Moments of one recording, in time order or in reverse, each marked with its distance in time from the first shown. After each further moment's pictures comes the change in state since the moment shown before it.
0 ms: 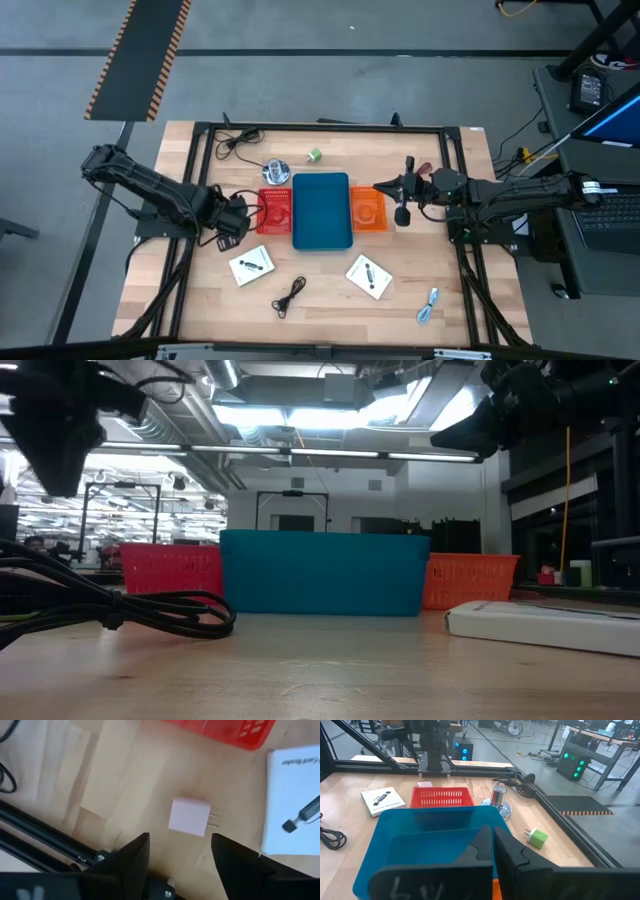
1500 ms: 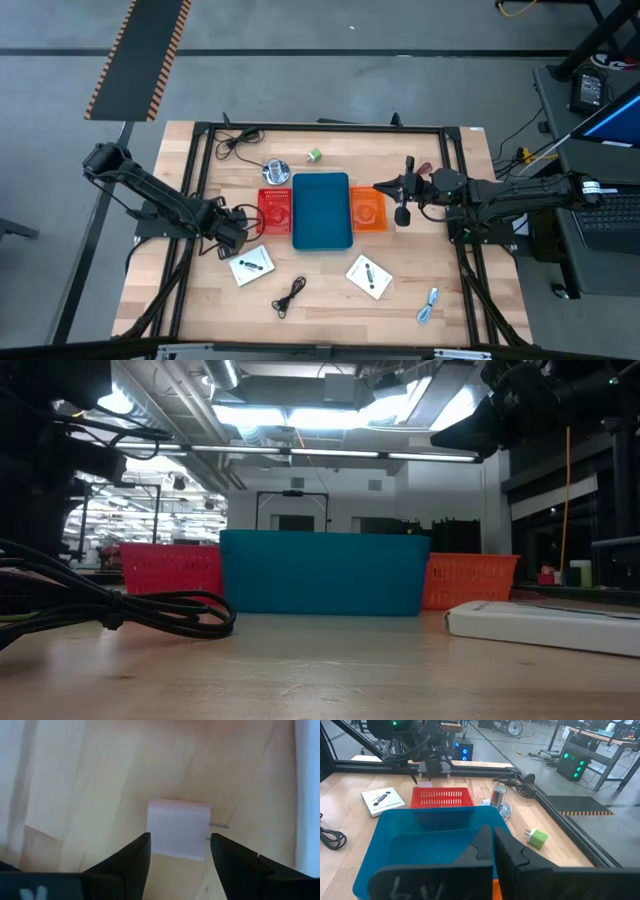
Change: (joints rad) left arm -0.068 0.000 -0.290 0.339 0.003 0.006; right arm 0.000 0.000 0.000 0.000 0.000 0.000
